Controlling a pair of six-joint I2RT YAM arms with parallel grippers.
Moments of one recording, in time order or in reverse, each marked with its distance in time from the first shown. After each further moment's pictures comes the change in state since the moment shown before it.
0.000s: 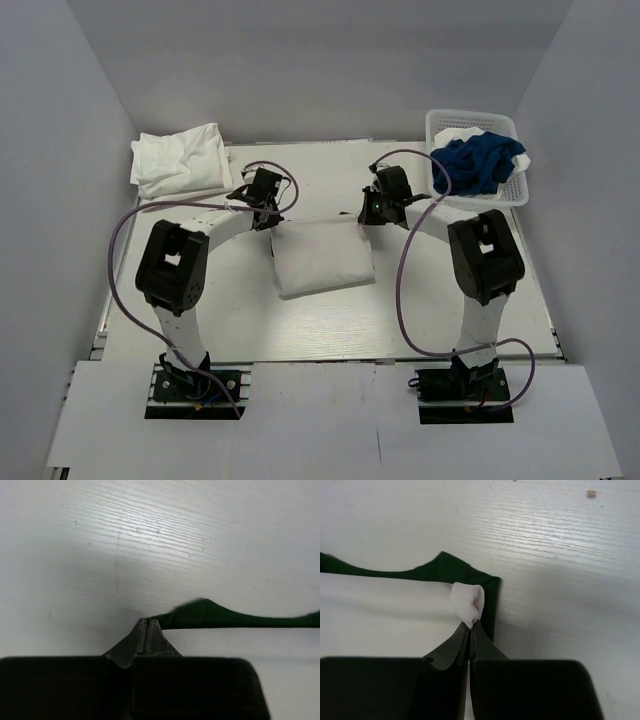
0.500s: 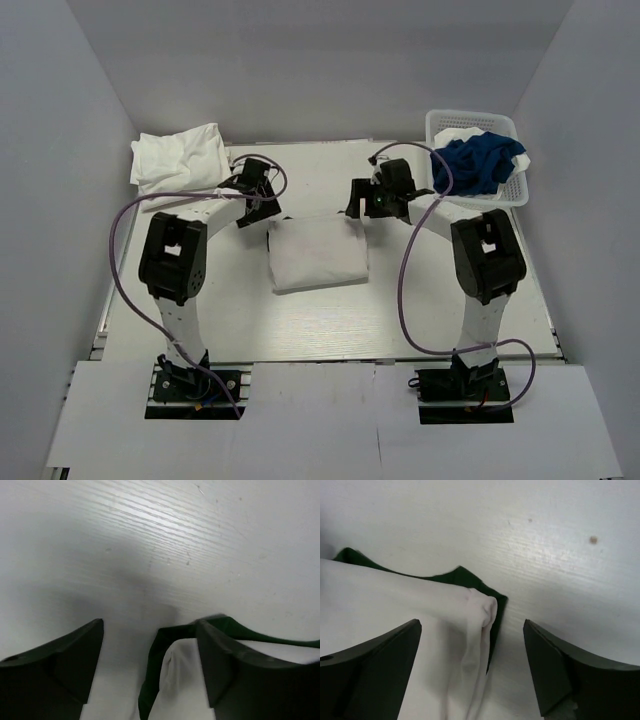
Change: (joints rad) left arm 0.090 0.122 0.129 -0.078 0.045 -0.004; right arm -0.019 0.050 0.055 0.015 -0.077 -0.035
